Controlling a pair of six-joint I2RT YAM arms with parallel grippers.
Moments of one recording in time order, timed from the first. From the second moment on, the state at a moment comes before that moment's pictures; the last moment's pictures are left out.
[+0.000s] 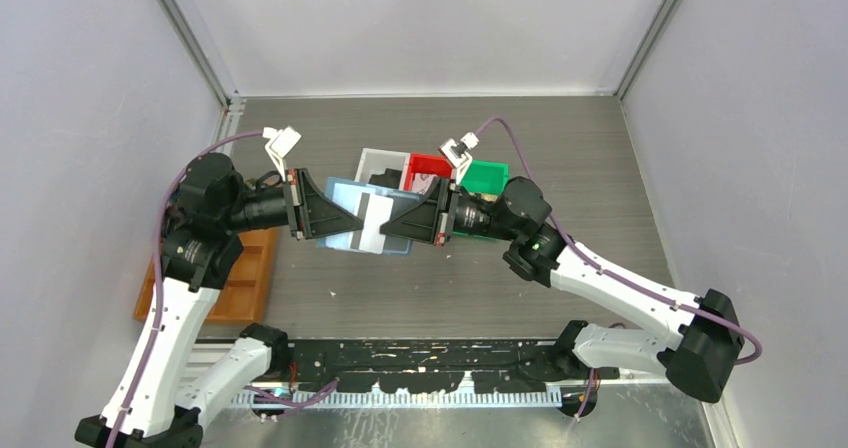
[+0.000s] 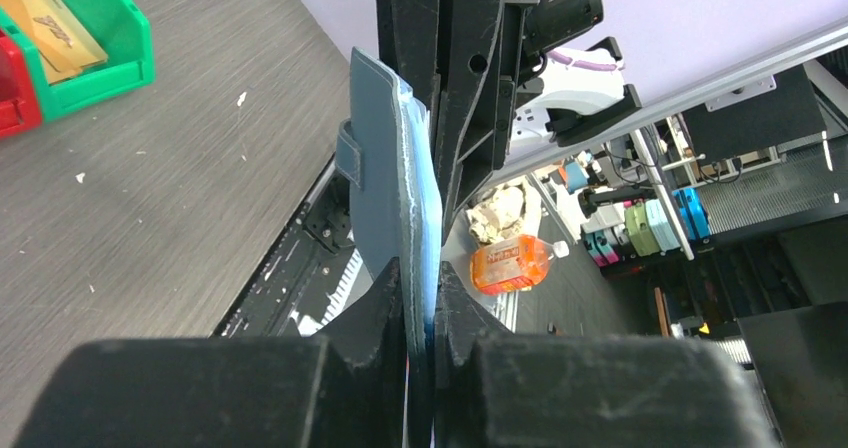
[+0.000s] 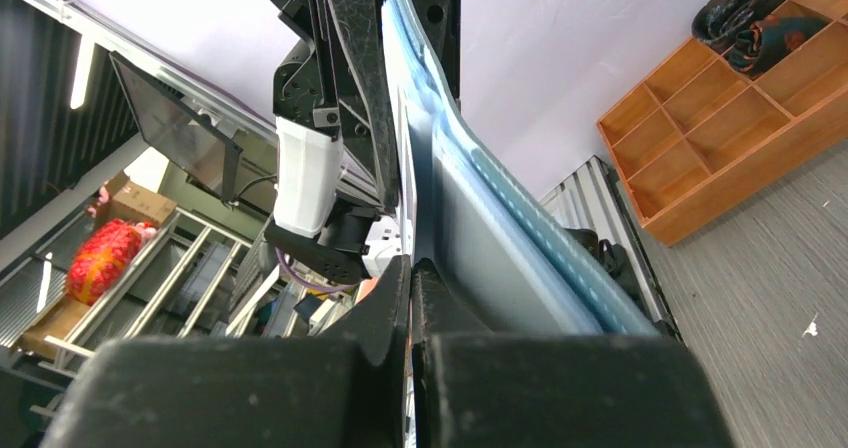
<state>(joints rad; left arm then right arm) -0.29 0.82 1.12 -0.46 1.04 -0.75 0.88 1.13 0.87 0.52 -0.58 1.09</state>
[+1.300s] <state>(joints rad) -0.28 0.83 1.16 -0.47 1.04 -0.67 0.69 0.89 0.98 0.07 -0.60 0.87</state>
